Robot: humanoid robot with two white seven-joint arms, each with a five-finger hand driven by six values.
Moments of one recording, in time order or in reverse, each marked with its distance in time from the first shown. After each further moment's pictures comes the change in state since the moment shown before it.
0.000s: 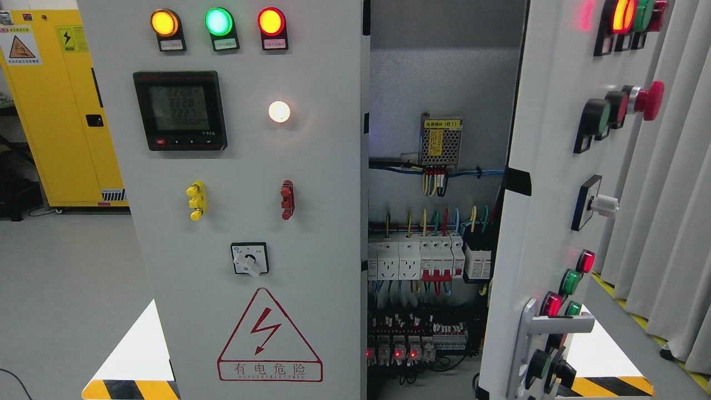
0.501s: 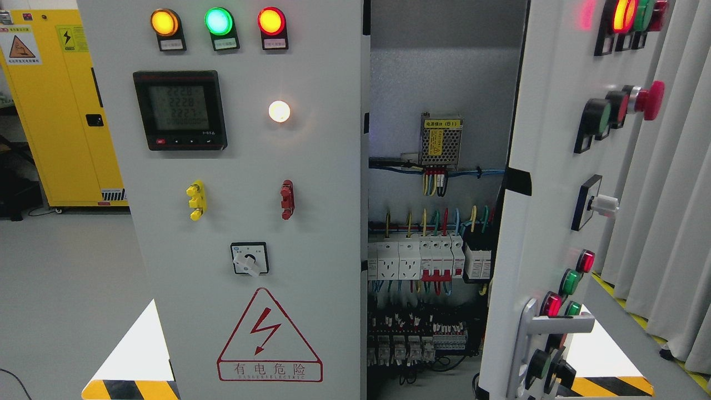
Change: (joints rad) left arm -0.143 0.188 -0.021 -0.253 0.199 0.123 0.002; right arm 0.000 0.000 0.000 0.000 0.000 0.000 0.000
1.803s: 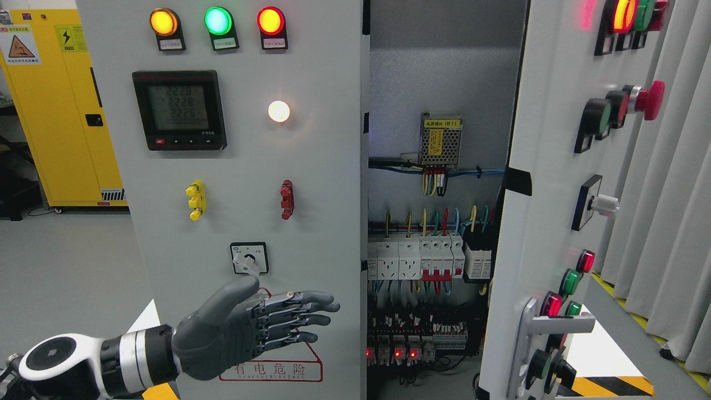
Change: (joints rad) left arm -0.878 -0.038 -0.260 -0.126 0.163 0.389 0.100; right arm 0.000 0.000 0.000 0.000 0.000 0.000 0.000
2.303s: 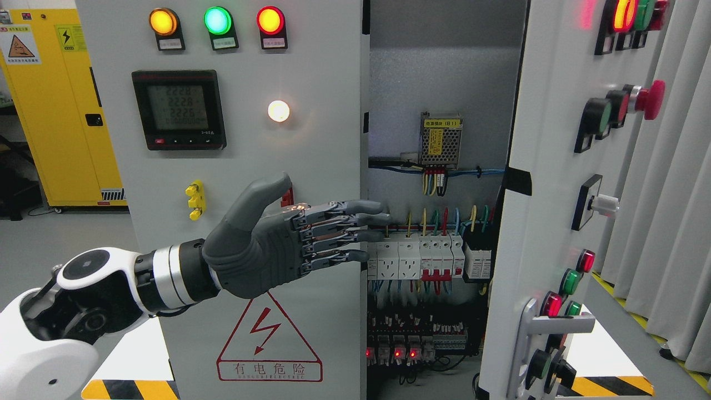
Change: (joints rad) left arm -0.298 -0.069 -0.181 0.096 0.230 -0.026 0.042; right arm 0.000 0.000 0.000 0.000 0.000 0.000 0.000
